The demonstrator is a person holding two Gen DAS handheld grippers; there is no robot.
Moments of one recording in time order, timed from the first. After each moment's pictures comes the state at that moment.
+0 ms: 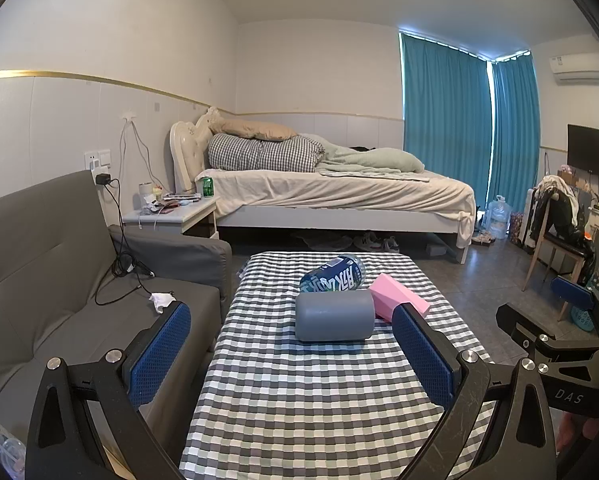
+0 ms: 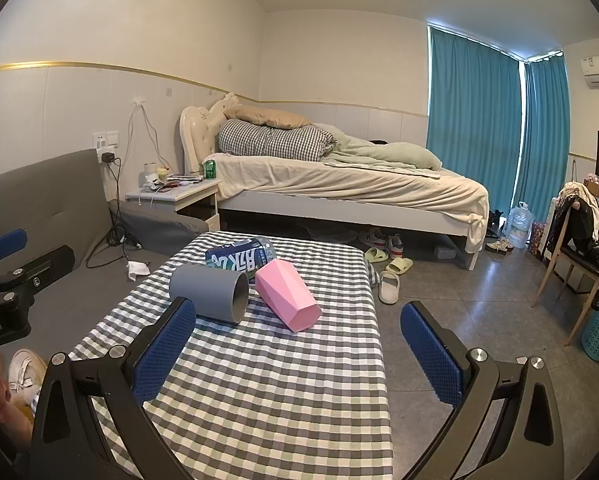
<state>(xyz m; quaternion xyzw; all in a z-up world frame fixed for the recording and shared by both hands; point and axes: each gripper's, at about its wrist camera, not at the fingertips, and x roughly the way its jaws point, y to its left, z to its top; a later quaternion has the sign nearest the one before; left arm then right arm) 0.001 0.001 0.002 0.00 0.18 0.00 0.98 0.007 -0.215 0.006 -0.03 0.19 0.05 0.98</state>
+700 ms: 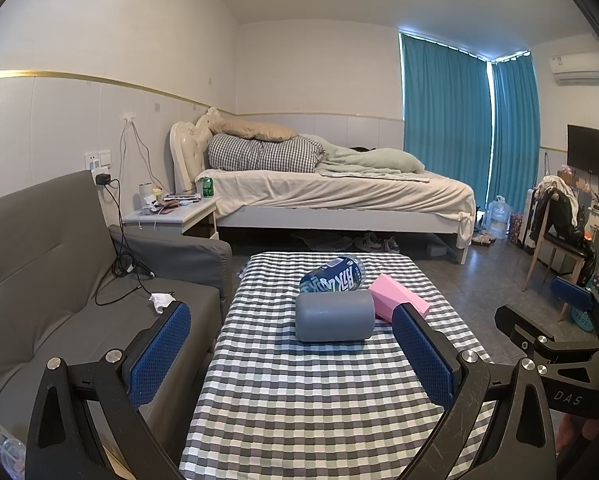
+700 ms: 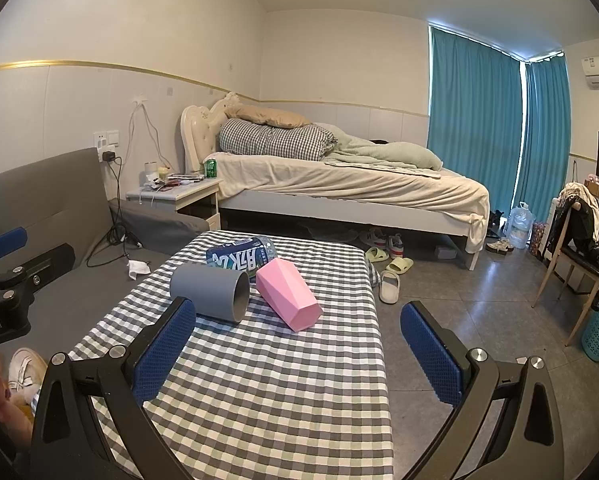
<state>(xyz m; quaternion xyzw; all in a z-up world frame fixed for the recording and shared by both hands) 0.000 0.000 0.003 0.00 0.18 0.00 0.98 0.008 -0.210 0.003 -0.03 0.19 0.05 0.98</state>
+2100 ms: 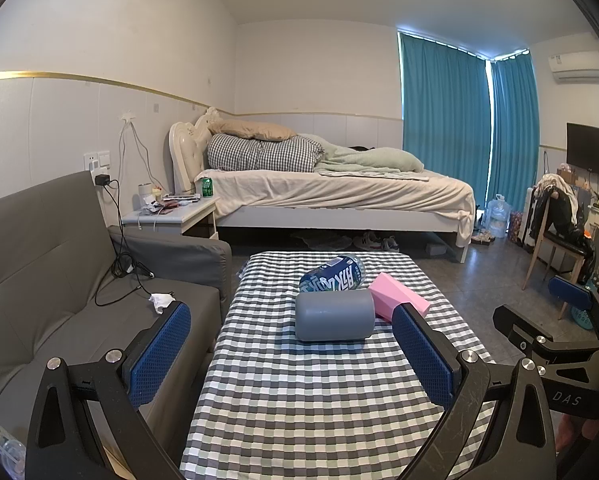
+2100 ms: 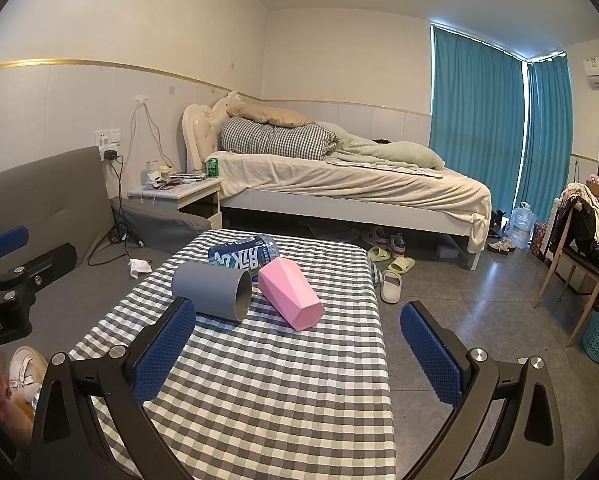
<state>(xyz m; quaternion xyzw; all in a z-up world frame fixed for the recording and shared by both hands) 0.000 0.000 0.002 0.00 0.18 0.00 0.98 0.006 -0.209 0.005 -0.03 0.20 0.06 0.98</state>
